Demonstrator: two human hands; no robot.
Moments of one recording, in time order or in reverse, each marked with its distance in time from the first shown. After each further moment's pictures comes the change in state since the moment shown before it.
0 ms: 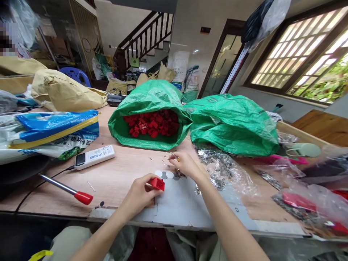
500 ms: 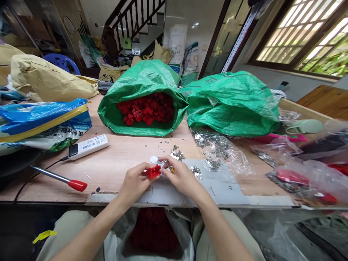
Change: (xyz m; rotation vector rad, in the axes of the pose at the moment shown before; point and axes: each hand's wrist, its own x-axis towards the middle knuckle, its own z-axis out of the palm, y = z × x) left_hand -0.013 0.001 0.011 0.154 0.117 0.222; right_hand -0.089 -0.029 0.030 0.384 0.012 -0.007
